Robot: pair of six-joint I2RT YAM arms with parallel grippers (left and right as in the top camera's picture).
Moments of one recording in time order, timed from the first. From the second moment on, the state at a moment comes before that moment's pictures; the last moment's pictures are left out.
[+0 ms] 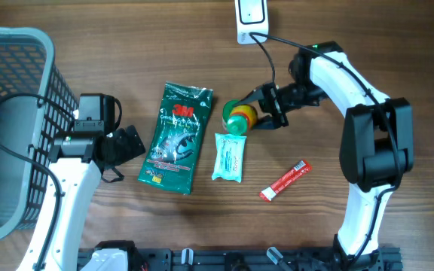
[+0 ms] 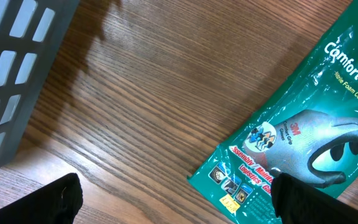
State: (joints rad) left arm -0.01 1.23 0.94 -1.01 -0.15 -0.46; right arm 0.20 2.15 1.61 -1.48 -1.29 0.49
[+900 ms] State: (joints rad) left arm -0.01 1.23 0.94 -1.01 -0.15 -0.46; right arm 0.15 2.11 1.64 -1.13 -0.15 0.73
